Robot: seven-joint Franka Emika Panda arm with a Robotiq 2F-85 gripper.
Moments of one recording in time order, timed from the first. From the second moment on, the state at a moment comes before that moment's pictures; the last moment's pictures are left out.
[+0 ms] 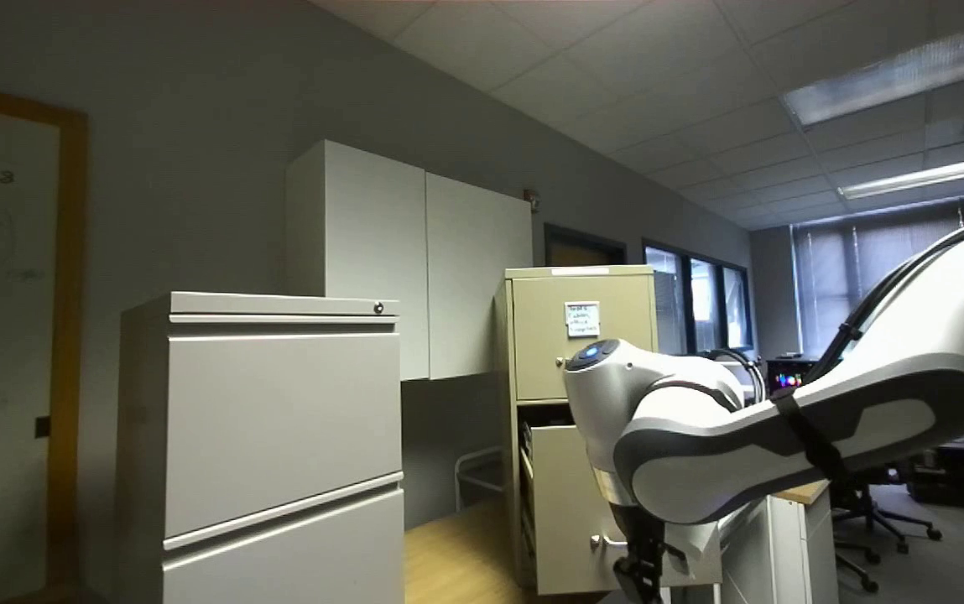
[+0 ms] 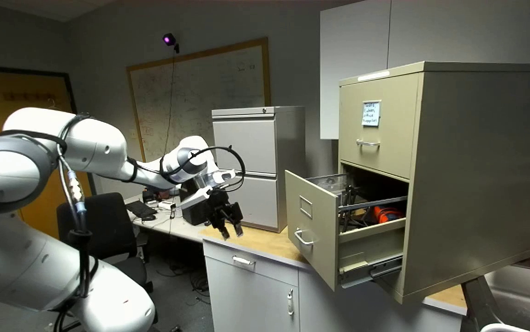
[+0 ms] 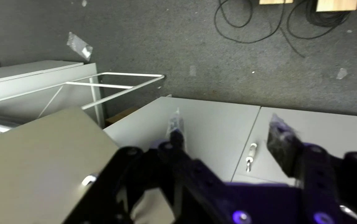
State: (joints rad) arm -0.06 -0.61 0.18 -2.54 -0.37 1.90 0.24
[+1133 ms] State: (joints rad) arm -0.11 0.12 0.01 -1.88 -0.93 2.08 0.27
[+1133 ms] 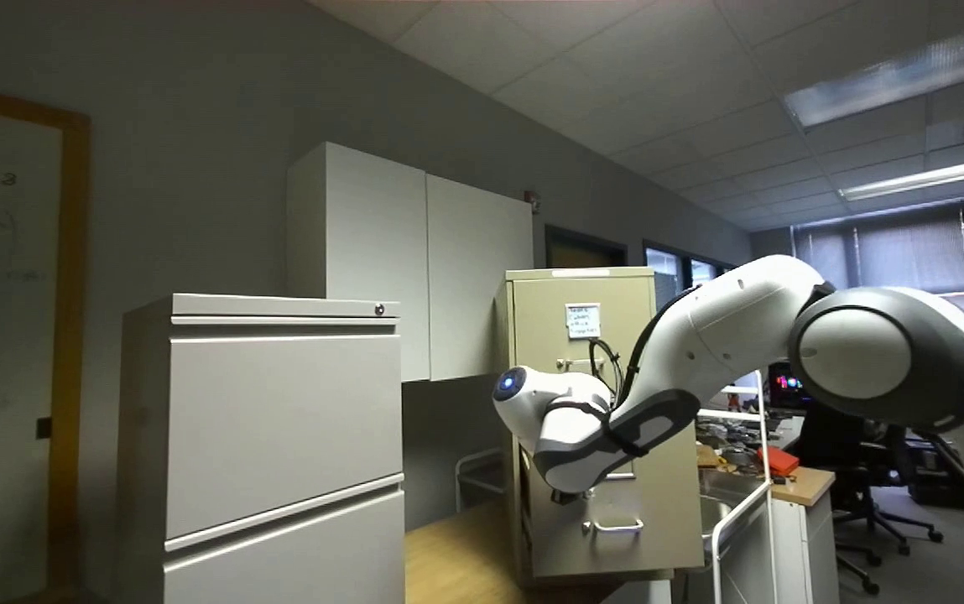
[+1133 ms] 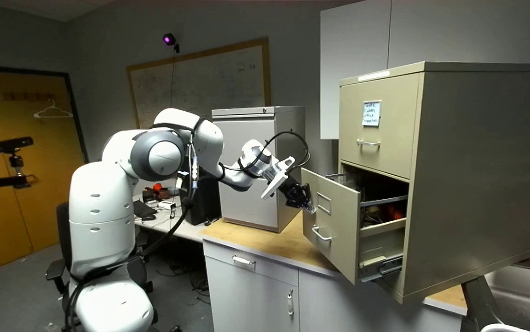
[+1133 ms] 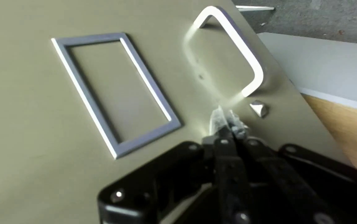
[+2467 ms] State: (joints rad) arm -0.19 0.58 -0.18 -1.12 -0.42 1.82 0.13
